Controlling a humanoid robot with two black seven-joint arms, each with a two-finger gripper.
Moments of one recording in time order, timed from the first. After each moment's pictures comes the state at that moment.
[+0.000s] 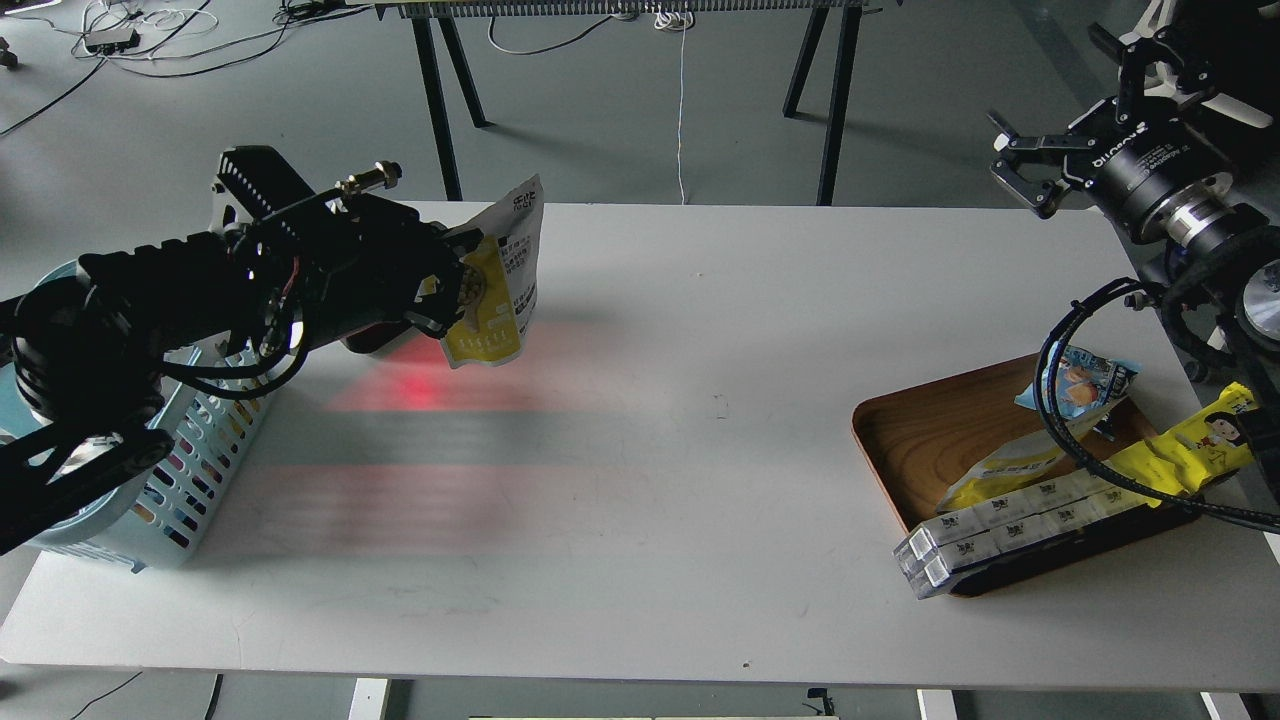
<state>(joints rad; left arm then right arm) -0.74 0.84 -0.64 -1.74 2.18 -0.35 0.04 0.62 -0.46 1.27 1.01 0.10 0.24 -0.26</state>
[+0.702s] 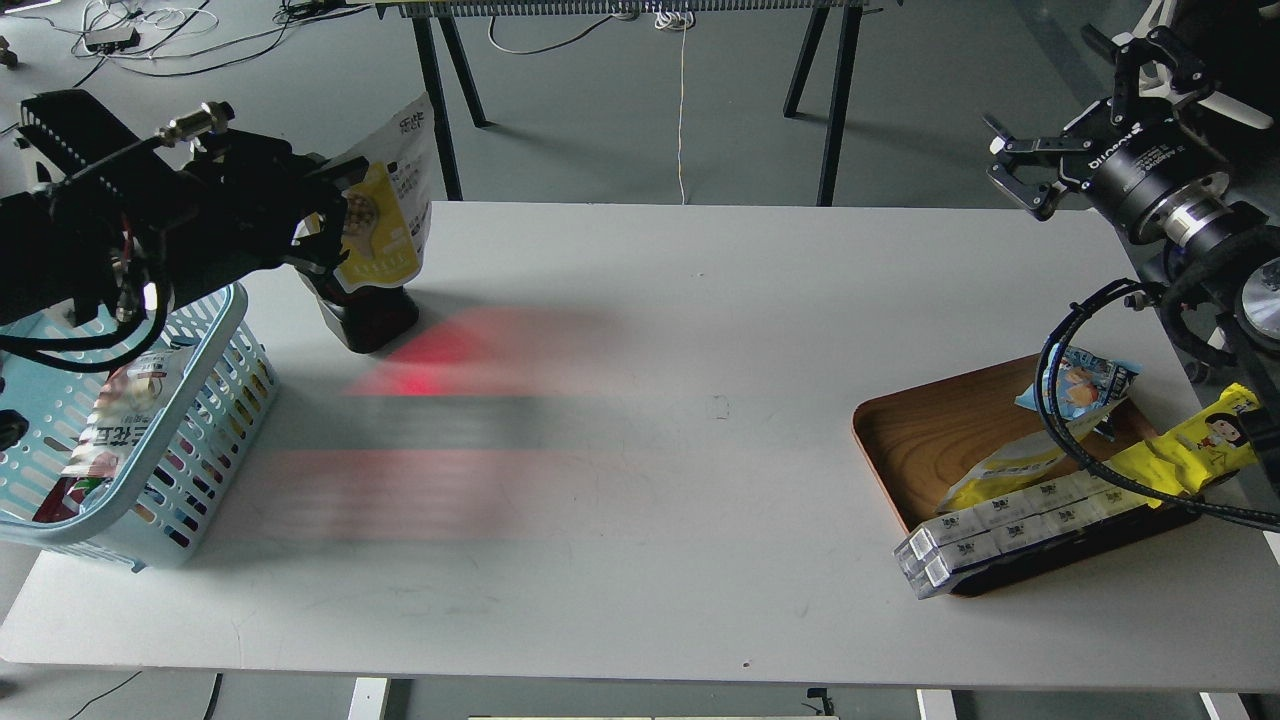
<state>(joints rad) -0.73 1.13 -0.66 -1.74 2.09 -0.15 -0.02 0.63 -0.47 1.25 1.01 0.10 0.24 -0.26</state>
